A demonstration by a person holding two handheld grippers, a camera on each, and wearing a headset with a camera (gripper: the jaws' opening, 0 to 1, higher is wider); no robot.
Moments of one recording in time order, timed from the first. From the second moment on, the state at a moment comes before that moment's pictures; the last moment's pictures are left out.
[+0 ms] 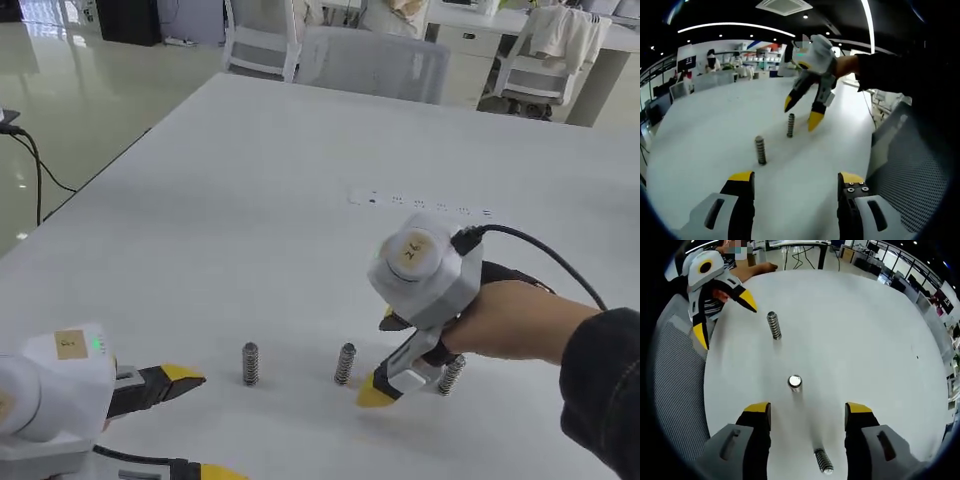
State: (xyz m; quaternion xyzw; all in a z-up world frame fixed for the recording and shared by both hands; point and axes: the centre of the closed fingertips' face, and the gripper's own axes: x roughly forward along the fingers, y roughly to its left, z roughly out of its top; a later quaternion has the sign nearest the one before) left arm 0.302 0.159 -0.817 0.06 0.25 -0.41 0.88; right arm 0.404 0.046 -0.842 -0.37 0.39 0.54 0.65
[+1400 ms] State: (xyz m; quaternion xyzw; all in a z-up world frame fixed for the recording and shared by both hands) left arm 0.301 0.153 -0.817 0.07 0.26 -0.41 0.87; right arm 0.417 -0.021 -0.820 -0.26 0.31 0.46 0.79
